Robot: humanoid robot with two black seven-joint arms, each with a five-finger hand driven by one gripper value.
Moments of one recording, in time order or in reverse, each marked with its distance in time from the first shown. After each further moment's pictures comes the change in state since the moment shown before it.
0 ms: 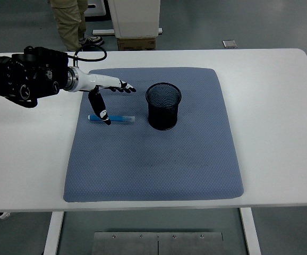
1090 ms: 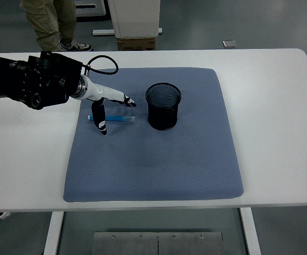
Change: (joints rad) left arm -0.050 -0.075 0.081 -0.053 0.081 0.001 0.059; right arm 0.000 0.000 0.000 0.000 0.000 0.000 0.000
